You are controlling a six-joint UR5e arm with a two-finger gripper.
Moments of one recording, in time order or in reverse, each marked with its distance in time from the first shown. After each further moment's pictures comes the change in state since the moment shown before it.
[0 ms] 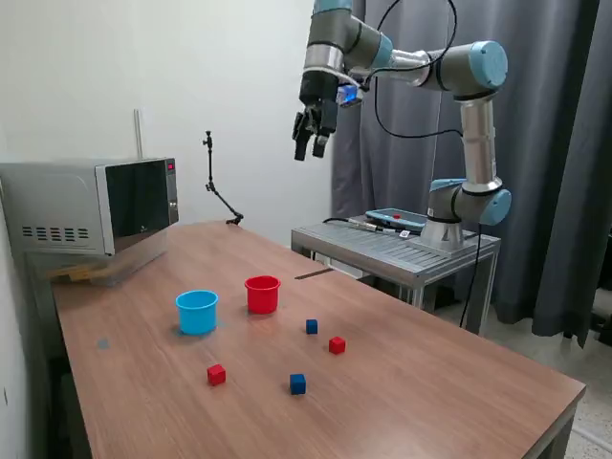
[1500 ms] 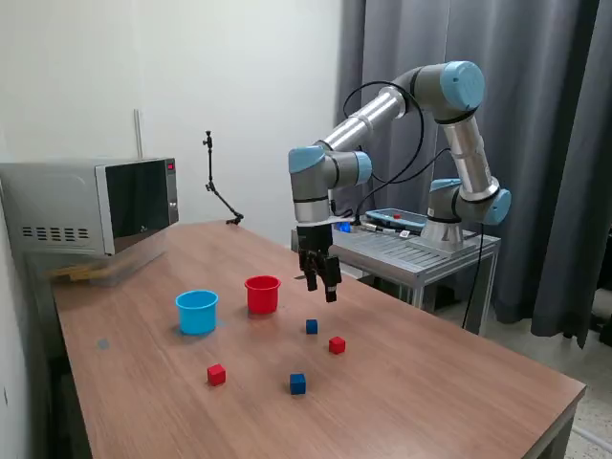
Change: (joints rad) arm 0.022 0.293 0.238 -0.252 0.042 -0.017
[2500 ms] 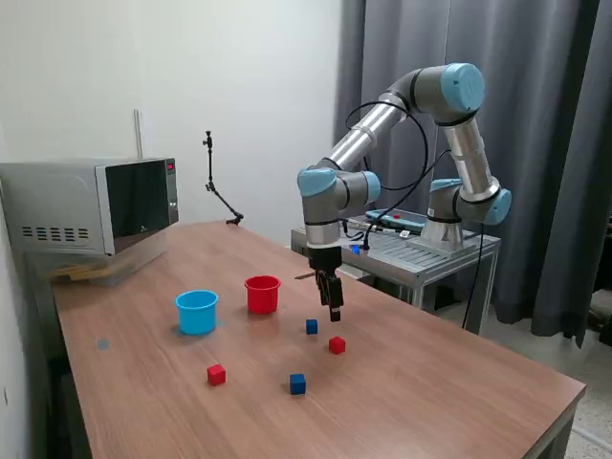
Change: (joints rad) arm 0.019 0.019 0.105 -0.104 -0.042 0.251
